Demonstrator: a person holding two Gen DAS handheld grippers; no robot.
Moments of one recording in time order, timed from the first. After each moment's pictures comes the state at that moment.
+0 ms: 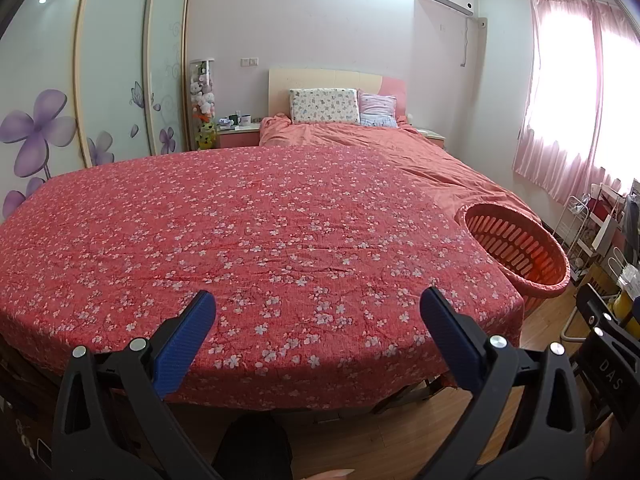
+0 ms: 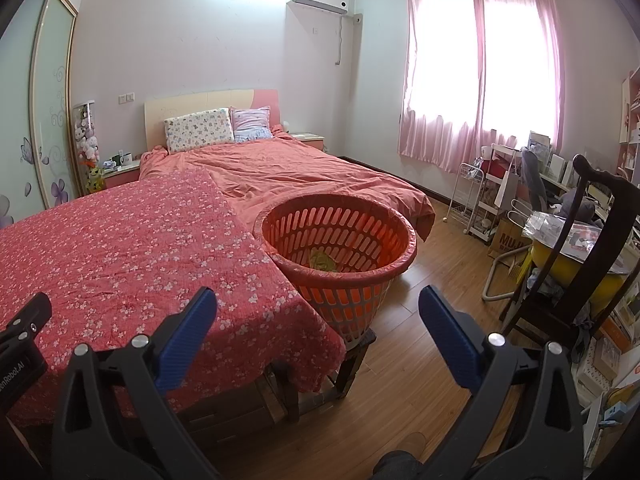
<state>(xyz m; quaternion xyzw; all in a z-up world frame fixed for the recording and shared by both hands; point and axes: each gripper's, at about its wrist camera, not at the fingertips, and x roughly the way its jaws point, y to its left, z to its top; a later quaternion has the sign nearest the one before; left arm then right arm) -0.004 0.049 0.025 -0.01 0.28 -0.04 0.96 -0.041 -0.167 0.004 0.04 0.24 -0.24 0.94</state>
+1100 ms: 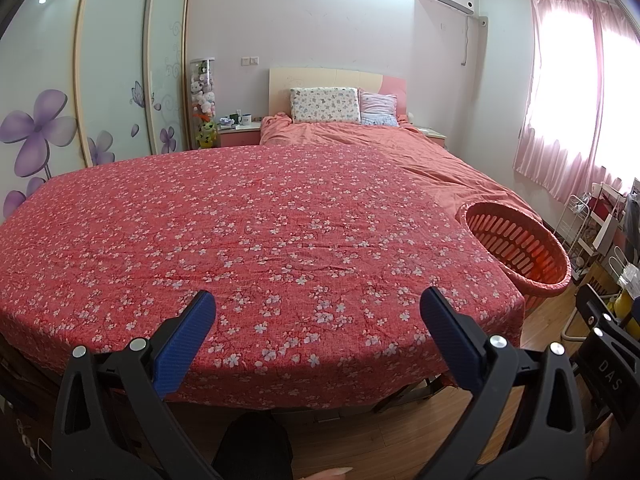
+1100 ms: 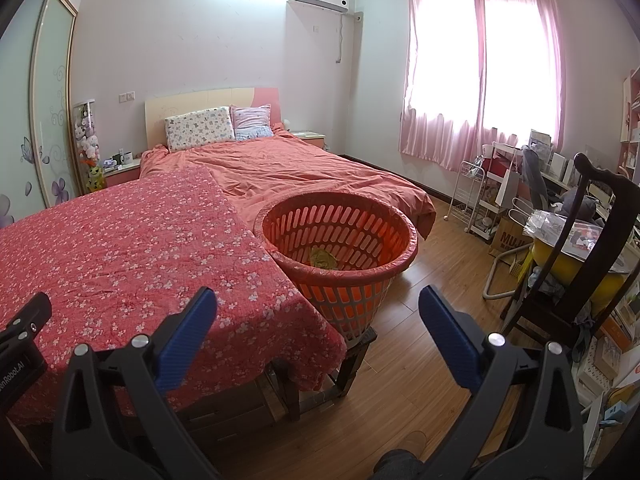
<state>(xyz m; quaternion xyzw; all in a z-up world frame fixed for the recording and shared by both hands) -0.004 0.049 0.025 -0.01 0.28 -0.04 0.96 -0.041 -0.169 -0.001 0.04 0.24 -0.24 0.94</state>
